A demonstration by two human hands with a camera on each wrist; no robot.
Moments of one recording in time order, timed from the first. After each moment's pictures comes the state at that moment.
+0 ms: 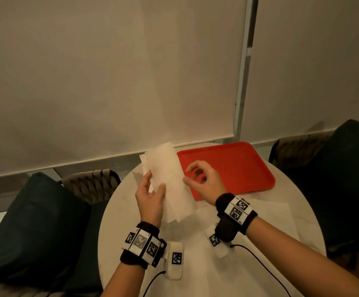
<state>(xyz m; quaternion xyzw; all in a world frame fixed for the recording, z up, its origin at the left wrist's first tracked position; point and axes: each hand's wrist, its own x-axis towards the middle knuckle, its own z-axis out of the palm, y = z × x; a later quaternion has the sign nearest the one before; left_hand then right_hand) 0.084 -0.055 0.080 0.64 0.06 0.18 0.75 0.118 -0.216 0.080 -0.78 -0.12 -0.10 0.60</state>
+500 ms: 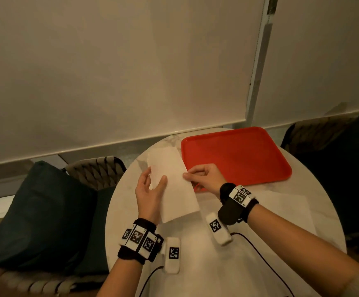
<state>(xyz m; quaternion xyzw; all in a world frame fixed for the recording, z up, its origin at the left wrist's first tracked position) 0.115 -0.020 0.047 0.64 0.13 0.10 0.75 0.162 -0.195 0.047 -0.68 0.01 0.16 0.72</state>
